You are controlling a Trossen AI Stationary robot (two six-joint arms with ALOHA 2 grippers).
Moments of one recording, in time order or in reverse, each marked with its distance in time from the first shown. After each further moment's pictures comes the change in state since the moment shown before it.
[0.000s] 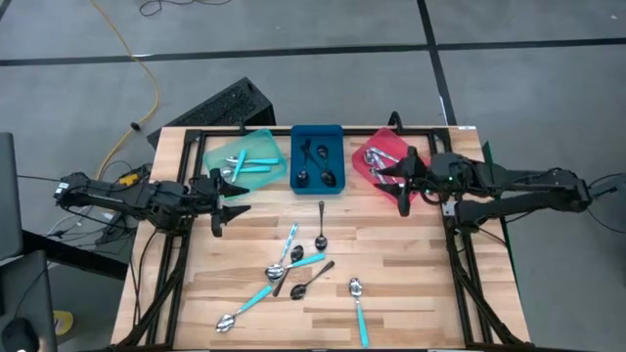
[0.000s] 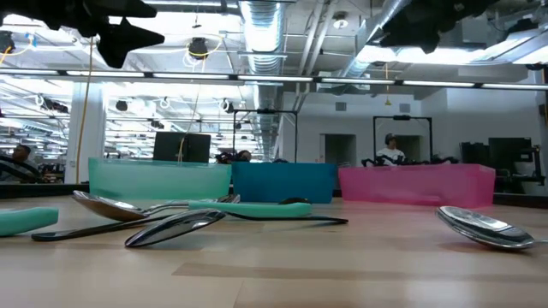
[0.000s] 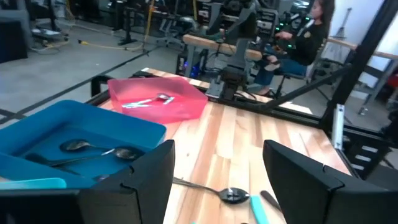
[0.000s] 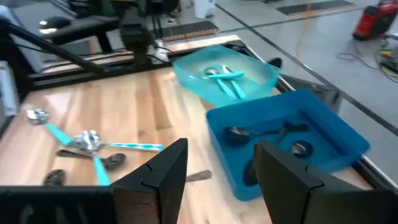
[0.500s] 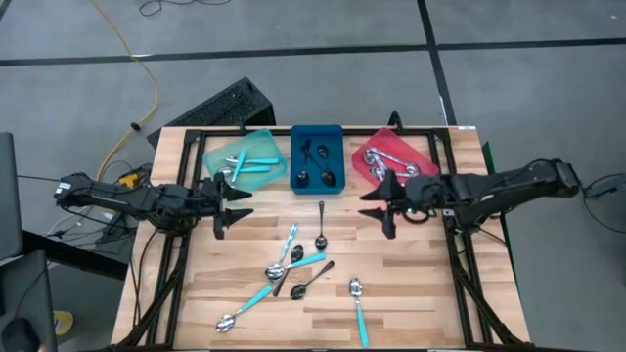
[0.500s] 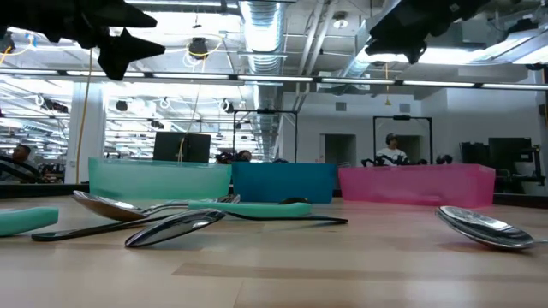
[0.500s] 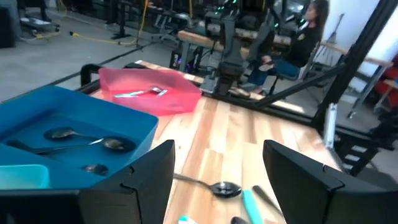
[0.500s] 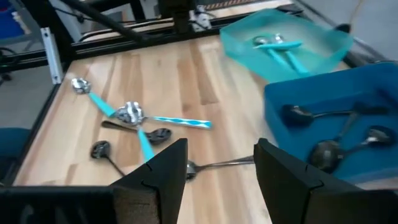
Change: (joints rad) left arm 0.000 0.002 -0.076 0.085 0.029 -0.046; right arm 0.178 0.206 0.000 0.094 0.005 0.109
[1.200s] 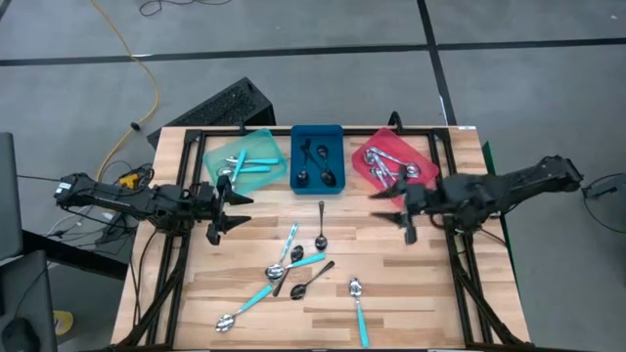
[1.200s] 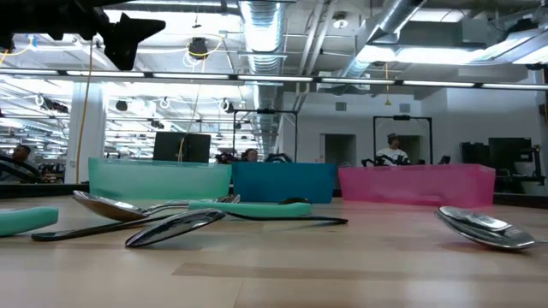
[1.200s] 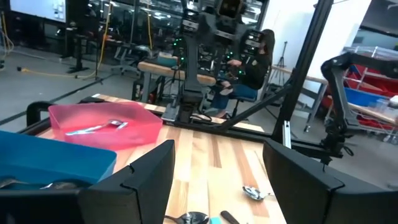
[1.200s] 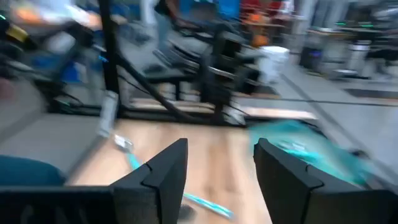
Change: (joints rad) left arm 0.000 -0.002 -0.074 0.246 0.138 0.080; right arm 0.136 -0.147 0.000 0.209 0.063 -0.256
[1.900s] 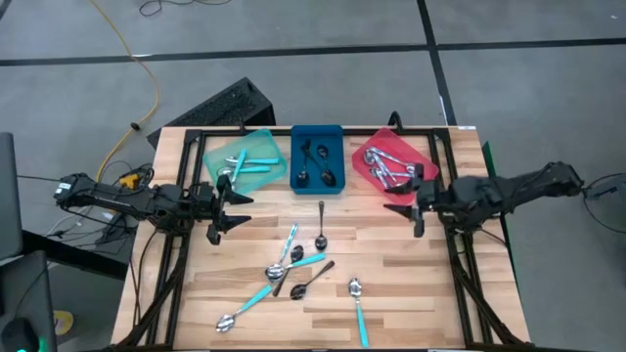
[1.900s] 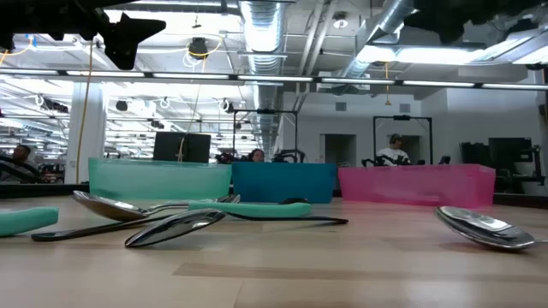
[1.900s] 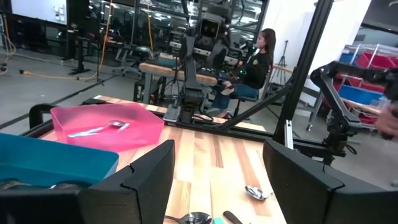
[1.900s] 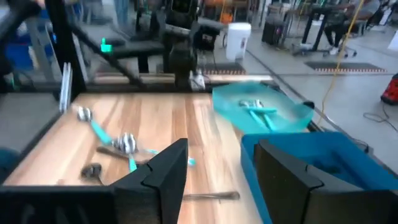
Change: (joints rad) left arm 0.000 0.000 0.000 0.000 0.000 0.011; right arm -0.012 -0.256 -0.214 -0.091 0.119 0.056
